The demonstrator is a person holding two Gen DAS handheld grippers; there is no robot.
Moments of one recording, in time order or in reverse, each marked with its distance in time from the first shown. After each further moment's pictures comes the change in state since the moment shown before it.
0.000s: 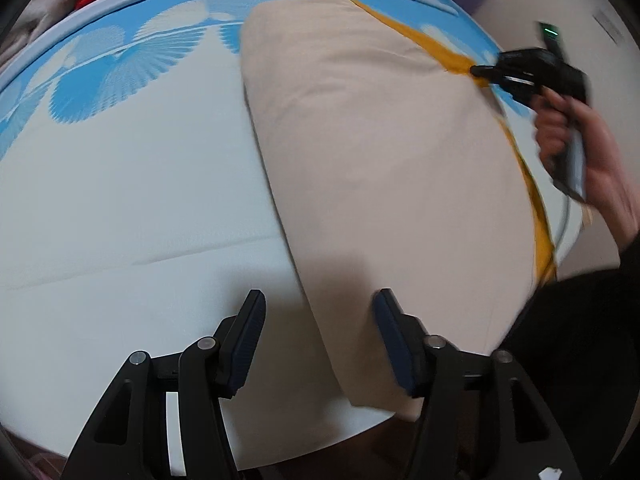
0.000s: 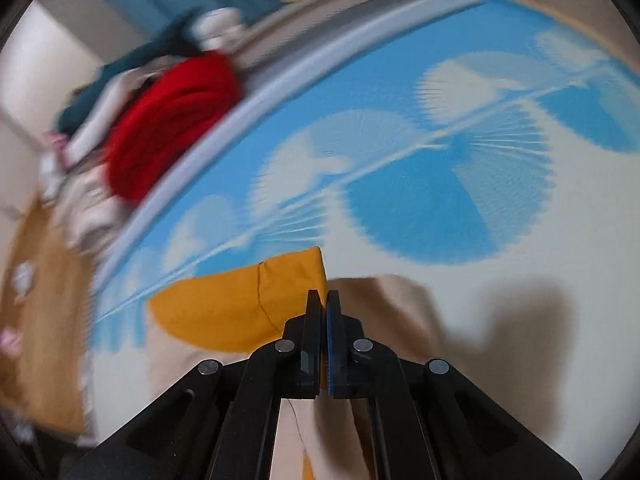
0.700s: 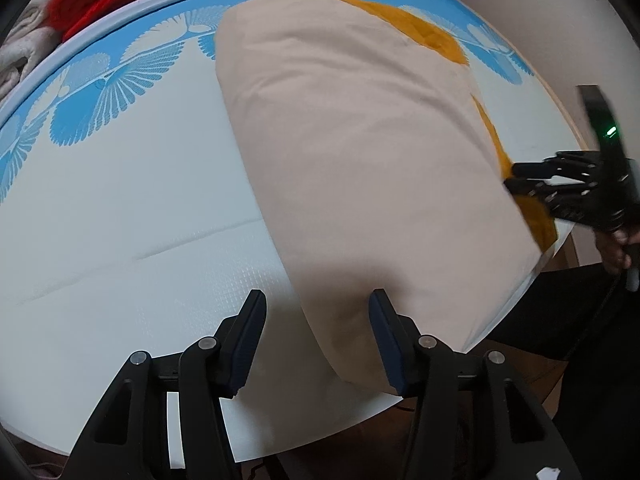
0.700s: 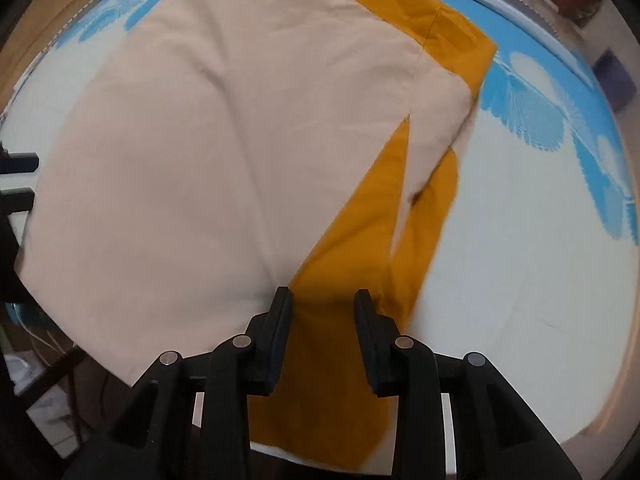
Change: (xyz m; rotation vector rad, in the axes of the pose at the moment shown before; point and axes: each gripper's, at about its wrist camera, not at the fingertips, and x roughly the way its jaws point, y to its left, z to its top) left arm -0.004 -0.025 -0.021 0.080 -0.011 0.079; right arm -0.050 0.019 -0.174 -0.754 0.323 -0.121
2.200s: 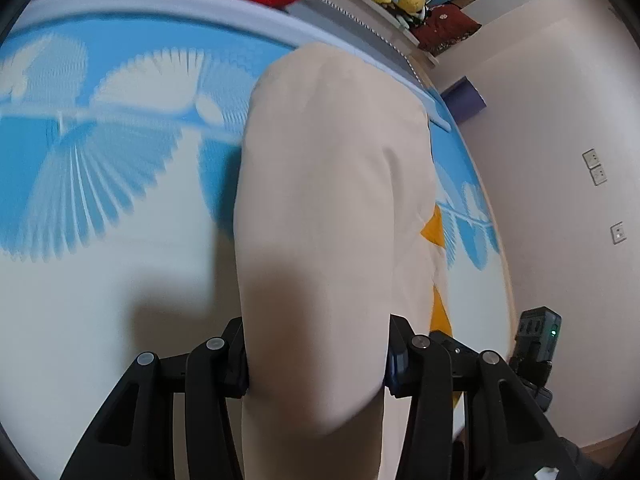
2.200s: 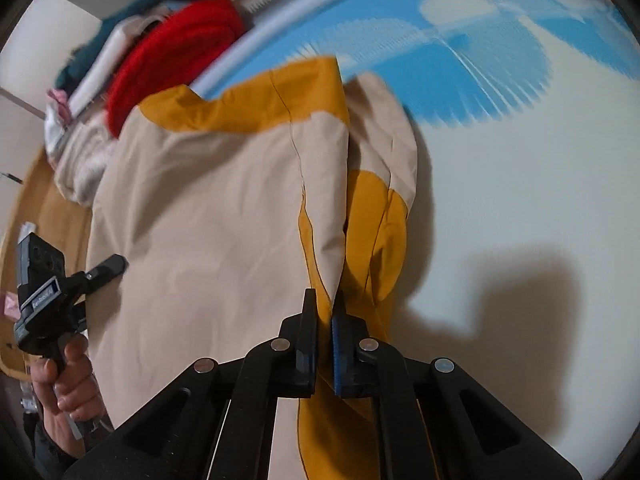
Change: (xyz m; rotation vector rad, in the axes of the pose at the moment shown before) left arm 0.020 0.132 0.196 -0.343 -0.212 -0.361; right arm 0.022 -0.062 0.091 0.638 -0.268 0.354
